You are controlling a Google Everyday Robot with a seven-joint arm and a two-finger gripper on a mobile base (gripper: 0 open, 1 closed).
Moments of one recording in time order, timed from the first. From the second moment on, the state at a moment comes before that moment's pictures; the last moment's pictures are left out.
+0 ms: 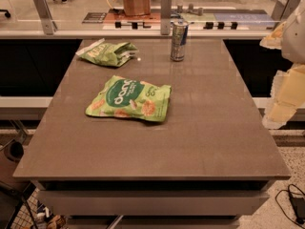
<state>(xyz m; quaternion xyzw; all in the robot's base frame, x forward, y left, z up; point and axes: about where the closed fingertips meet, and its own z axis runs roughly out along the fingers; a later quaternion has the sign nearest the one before) 0.438 -0.215 0.983 -0.60 0.78 -0.04 0.17</state>
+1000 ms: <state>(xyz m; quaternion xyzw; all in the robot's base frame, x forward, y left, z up) 0.446 -0.225 0.979 -0.56 0.80 -0.02 0.21</state>
